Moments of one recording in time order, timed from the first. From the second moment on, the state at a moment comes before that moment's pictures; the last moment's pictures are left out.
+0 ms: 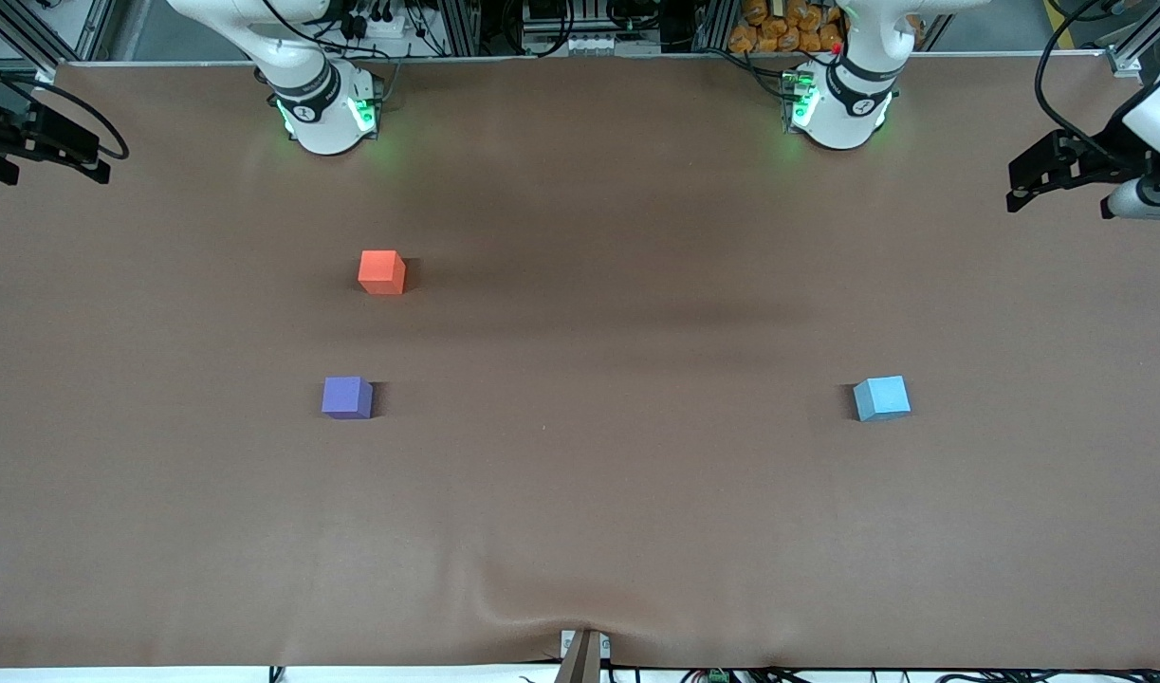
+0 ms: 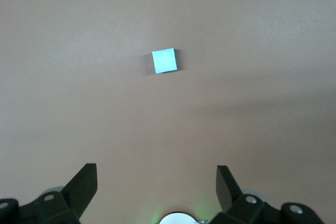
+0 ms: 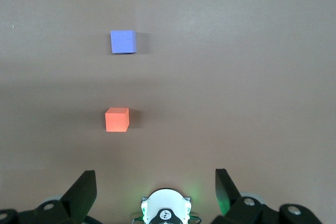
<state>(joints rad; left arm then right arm) -0.02 -0.05 -0.06 -1.52 0.02 1.44 0.02 -0.04 -0.03 0.04 -1.42 0.00 1.25 -0.01</state>
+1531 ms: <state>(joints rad) -0.01 0.28 -0.09 -1.78 0.03 1.96 -0.06 -0.04 -0.03 0.04 -1.42 0.00 1.25 -0.01</state>
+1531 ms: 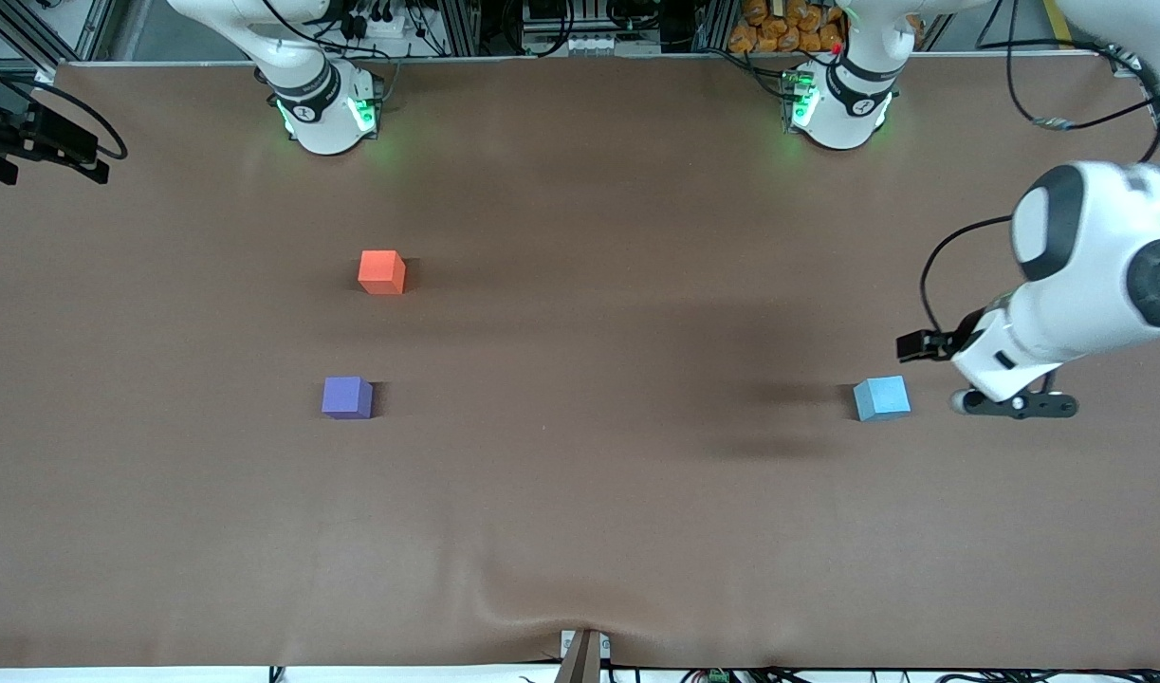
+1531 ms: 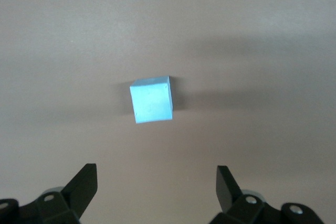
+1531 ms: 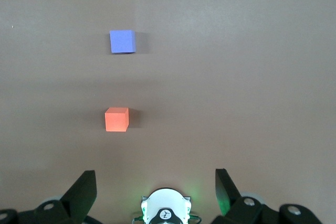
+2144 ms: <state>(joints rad) 0.04 0.41 -0.09 -2.01 0.03 2.38 -0.13 -0.04 -0.03 0.04 -1.42 0.00 1.25 -0.01</state>
